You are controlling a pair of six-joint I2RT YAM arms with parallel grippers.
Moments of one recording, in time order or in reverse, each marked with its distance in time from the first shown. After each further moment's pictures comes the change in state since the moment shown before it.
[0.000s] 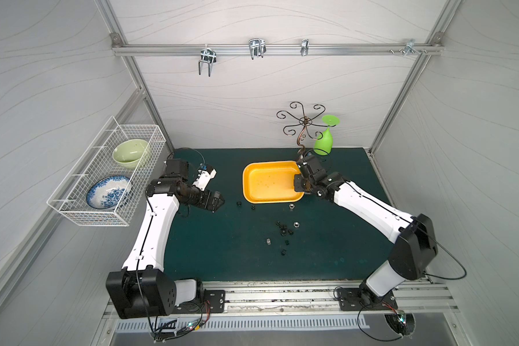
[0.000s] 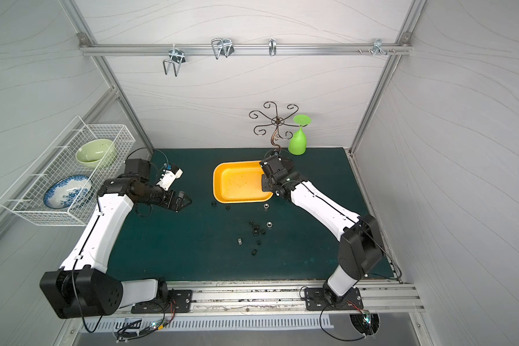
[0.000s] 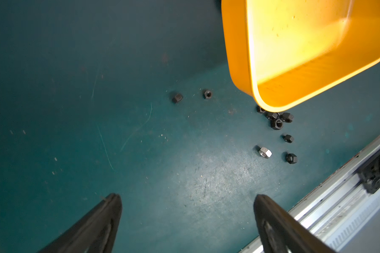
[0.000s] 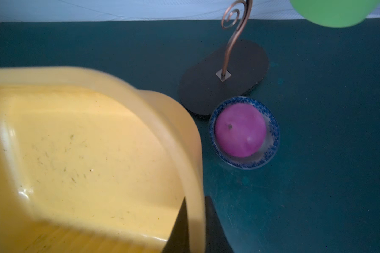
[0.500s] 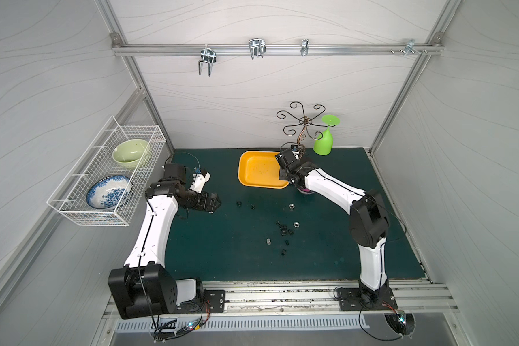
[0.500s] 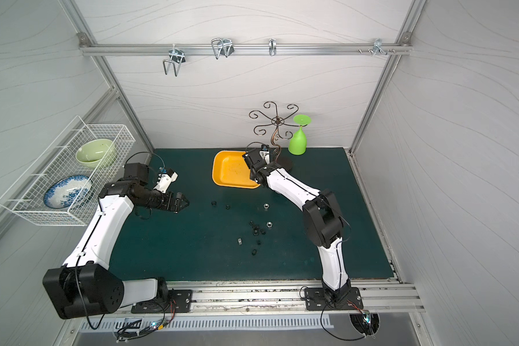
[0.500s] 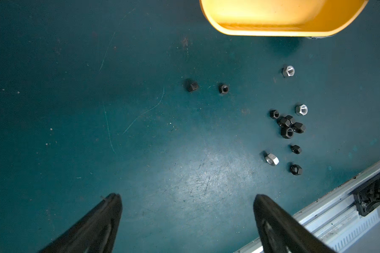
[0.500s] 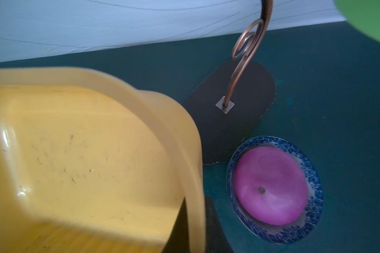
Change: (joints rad) left arm 0.025 0.001 -0.070 0.038 -0.031 -0.063; right arm 0.006 0.424 0.362 -0.016 0.187 0.162
